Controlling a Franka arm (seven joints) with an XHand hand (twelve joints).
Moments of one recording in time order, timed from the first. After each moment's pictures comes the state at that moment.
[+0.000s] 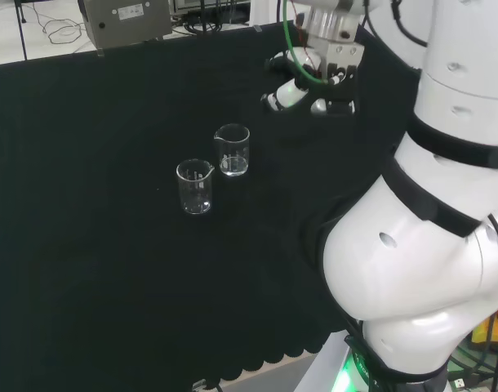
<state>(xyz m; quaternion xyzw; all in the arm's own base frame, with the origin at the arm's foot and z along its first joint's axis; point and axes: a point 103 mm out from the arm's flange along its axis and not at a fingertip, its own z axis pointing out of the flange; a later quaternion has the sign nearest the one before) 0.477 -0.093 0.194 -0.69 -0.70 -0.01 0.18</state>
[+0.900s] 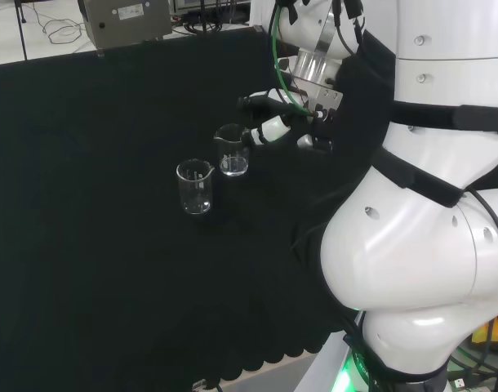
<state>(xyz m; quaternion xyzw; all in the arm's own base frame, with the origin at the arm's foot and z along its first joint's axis) 0.497 -0.062 0.104 -0.59 -0.75 -0.08 0.28</state>
